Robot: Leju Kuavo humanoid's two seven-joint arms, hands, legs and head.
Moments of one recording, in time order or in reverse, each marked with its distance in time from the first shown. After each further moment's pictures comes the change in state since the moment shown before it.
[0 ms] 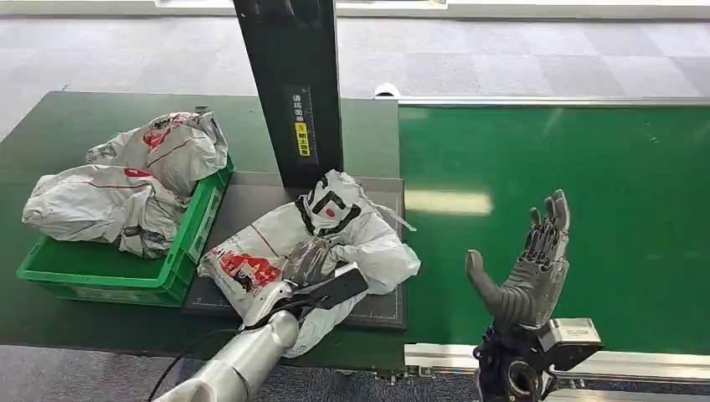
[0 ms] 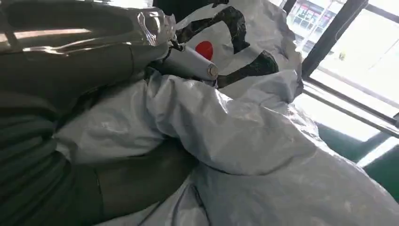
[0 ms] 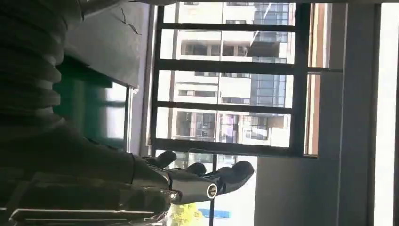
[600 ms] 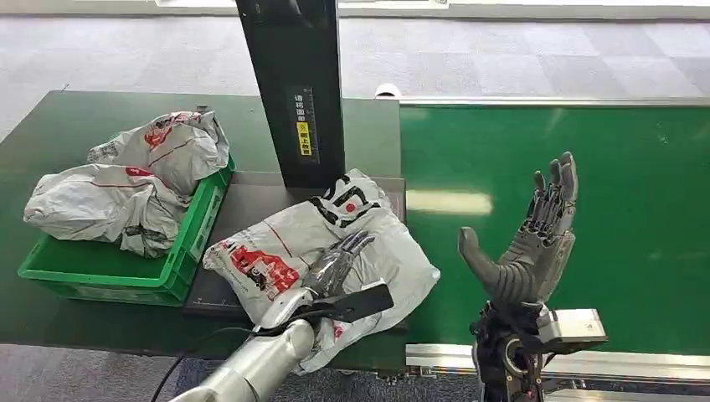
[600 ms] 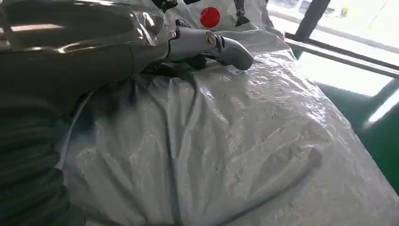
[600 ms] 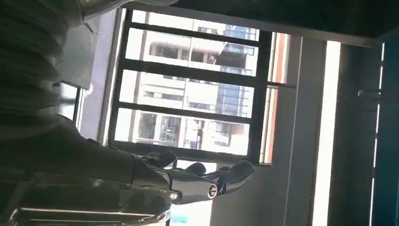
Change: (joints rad) left arm 0.016 -0.020 -0.148 -0.020 -0.055 -0.111 0.165; right arm -0.087 0.009 0.055 -0.066 0.075 0.003 0.000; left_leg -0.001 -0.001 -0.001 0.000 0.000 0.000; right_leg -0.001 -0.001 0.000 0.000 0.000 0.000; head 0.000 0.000
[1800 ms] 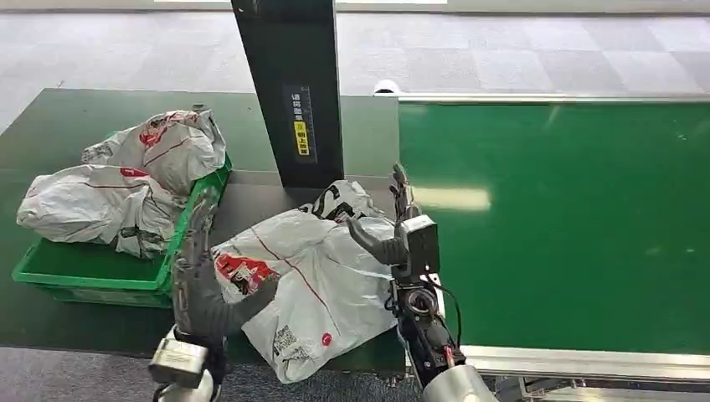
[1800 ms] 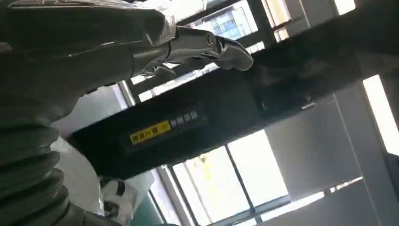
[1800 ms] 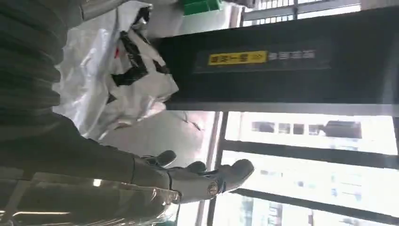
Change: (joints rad) left arm 0.541 0.135 0.057 -1.156 0.620 0.025 -0.442; right arm -0.363 0.080 0.071 0.867 -0.019 -0.048 0.018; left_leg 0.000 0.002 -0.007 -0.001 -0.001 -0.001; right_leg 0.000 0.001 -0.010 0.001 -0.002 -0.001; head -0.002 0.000
